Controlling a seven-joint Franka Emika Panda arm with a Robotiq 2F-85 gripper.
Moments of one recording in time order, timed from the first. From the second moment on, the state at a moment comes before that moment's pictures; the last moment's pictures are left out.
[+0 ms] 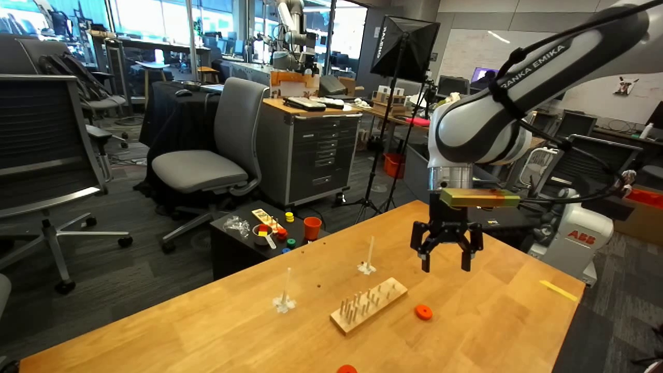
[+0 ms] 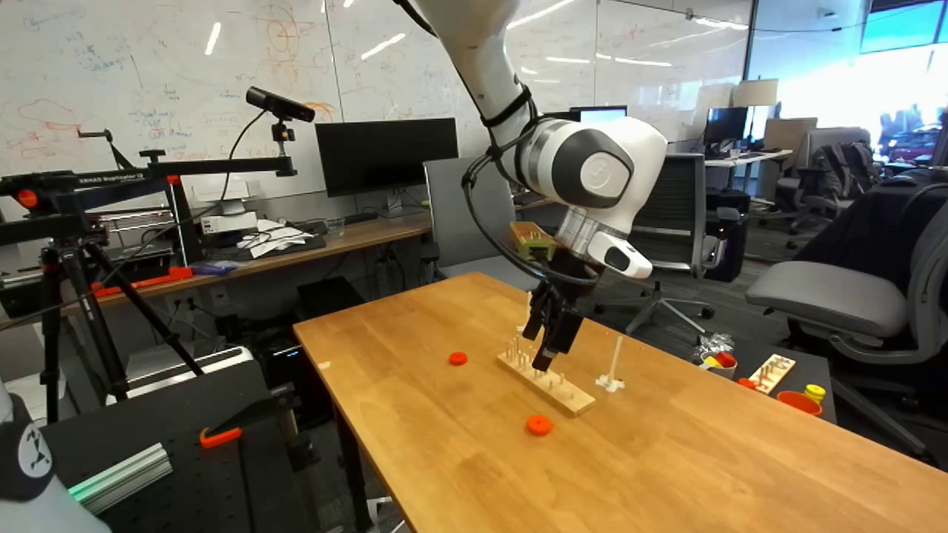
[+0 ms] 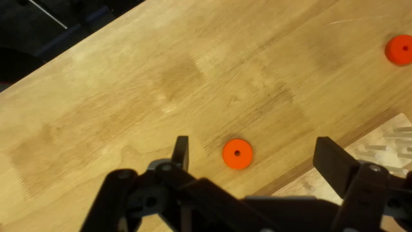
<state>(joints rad) 0.00 0.74 0.02 -1.76 0.19 2.09 0.43</state>
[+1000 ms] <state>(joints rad) -0.01 0.91 0.00 -1.65 0.25 2.07 0.45</state>
